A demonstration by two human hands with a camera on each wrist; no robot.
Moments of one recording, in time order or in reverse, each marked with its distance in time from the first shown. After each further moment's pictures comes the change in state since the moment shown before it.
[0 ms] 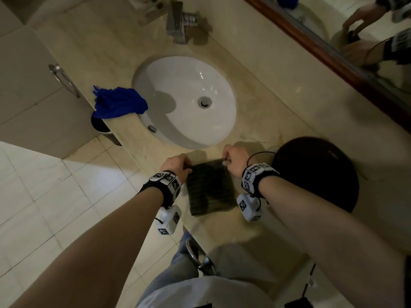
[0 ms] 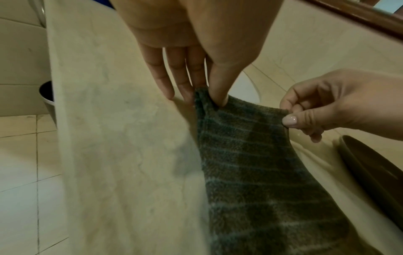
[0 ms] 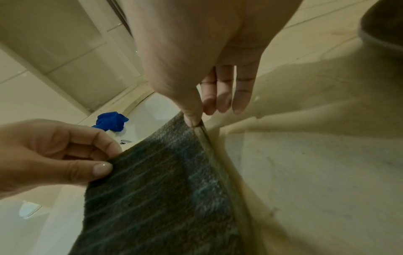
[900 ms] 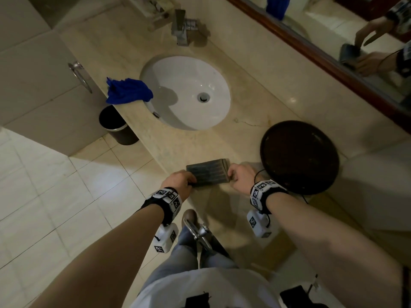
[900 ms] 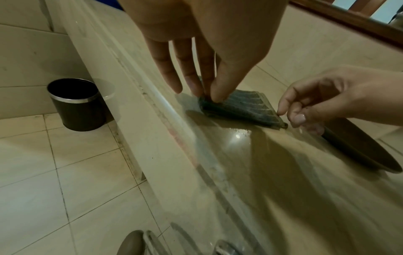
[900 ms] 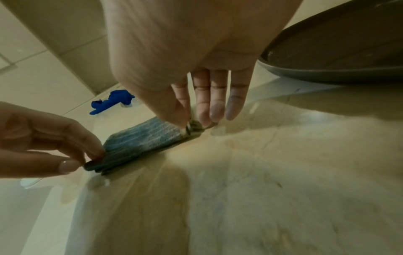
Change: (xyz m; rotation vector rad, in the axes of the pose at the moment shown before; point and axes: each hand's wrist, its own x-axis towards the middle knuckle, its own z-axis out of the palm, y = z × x) left_hand -0.124 -0.015 0.065 0.110 0.034 0.130; right_hand -0.132 0.025 0.054 -0.037 -0.009 0.008
